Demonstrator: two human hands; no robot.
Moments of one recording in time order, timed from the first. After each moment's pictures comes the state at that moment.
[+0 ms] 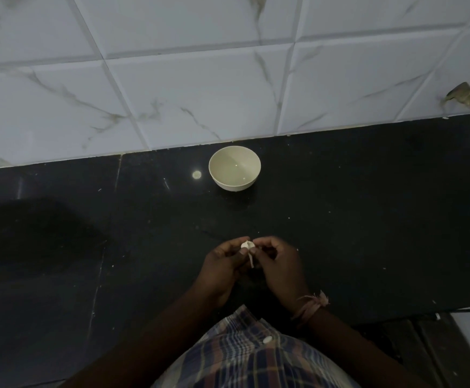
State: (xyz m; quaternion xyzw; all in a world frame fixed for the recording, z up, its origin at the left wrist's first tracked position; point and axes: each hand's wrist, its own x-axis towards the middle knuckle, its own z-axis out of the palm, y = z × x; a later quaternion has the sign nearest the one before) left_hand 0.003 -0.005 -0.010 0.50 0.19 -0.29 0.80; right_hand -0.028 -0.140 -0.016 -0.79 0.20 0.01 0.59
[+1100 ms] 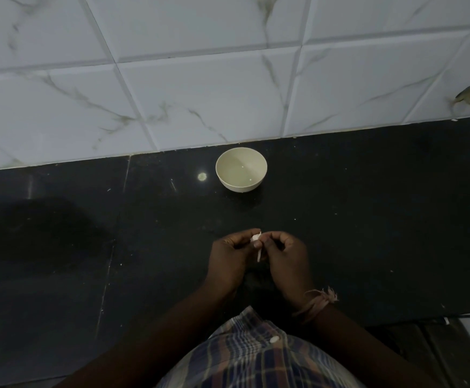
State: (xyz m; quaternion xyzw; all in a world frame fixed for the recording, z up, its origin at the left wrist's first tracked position) left_hand 0.005 -0.010 0.008 0.67 0.10 -0.19 0.72; right_hand -0.020 -0.128 0.008 -0.71 0.27 -0.02 0.65
